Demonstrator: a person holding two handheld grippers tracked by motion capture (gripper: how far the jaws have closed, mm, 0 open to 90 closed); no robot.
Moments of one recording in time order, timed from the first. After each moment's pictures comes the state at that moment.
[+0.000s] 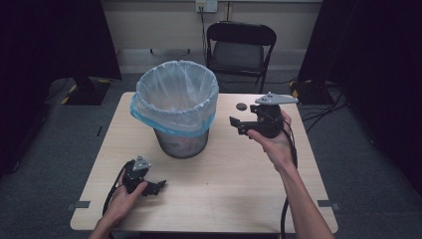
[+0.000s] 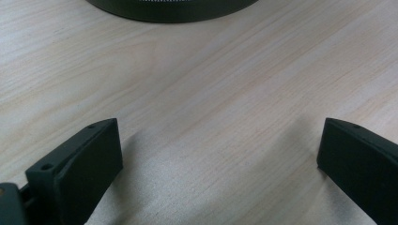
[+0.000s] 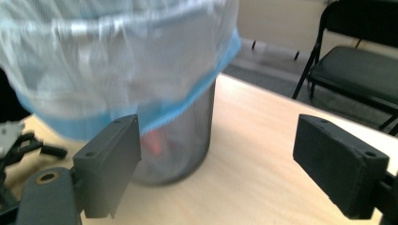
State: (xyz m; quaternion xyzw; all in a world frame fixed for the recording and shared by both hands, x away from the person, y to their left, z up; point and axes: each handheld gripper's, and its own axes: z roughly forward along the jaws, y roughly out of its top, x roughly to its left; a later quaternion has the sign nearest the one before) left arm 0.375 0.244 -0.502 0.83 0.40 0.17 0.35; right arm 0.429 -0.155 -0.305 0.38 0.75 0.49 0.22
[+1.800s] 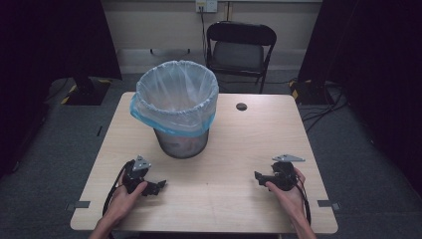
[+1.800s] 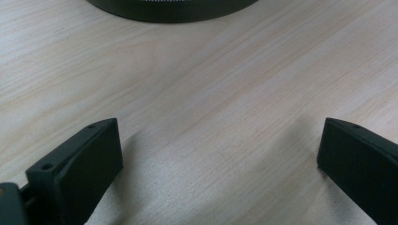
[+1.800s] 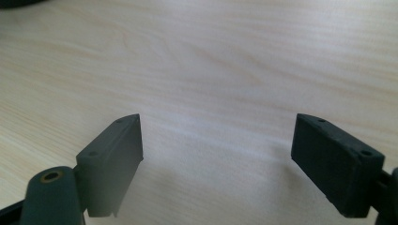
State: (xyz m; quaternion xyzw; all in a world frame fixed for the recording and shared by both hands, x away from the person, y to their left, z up) left arm 0.375 0.244 -0.502 0.83 0.40 0.17 0.35; right arm 0.377 -0.229 -0.483 0.53 0.76 0.34 0.18
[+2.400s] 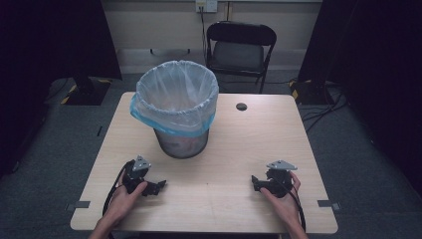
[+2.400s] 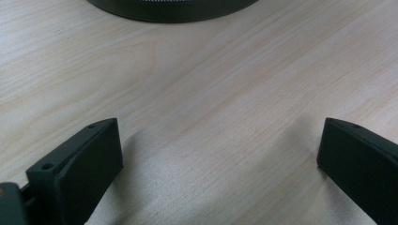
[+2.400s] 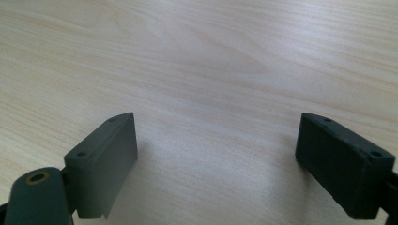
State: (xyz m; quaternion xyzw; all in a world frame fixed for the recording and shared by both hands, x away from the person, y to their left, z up) left arm 0.374 0.244 -0.502 0.83 0.40 0.17 0.35; right arm 0.366 -0.216 -0.500 0.51 0.76 0.33 0.23
